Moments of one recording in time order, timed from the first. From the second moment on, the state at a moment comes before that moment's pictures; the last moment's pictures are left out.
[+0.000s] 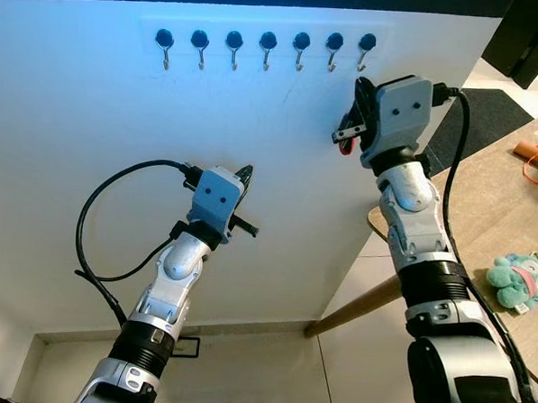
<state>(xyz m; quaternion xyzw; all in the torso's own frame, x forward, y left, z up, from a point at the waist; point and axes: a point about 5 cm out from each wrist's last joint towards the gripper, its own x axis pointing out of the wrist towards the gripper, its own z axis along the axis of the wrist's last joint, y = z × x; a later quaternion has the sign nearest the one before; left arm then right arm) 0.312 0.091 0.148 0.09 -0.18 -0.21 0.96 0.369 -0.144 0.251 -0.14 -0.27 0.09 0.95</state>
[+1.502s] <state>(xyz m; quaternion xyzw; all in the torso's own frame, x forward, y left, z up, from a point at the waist) 0.312 0.091 0.148 0.09 -0.18 -0.20 0.96 0.374 -0.137 0.268 -0.16 -0.29 0.07 0.94</state>
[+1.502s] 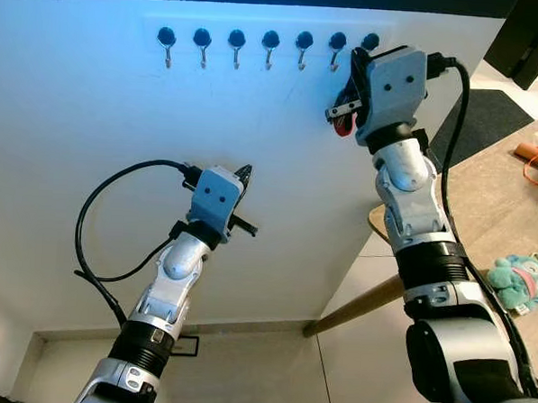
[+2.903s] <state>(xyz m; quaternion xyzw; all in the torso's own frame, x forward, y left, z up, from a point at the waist) 0.312 0.091 0.148 0.09 -0.18 -0.20 0.96 0.363 -0.144 0.267 -0.18 -0.32 0.02 0.93</state>
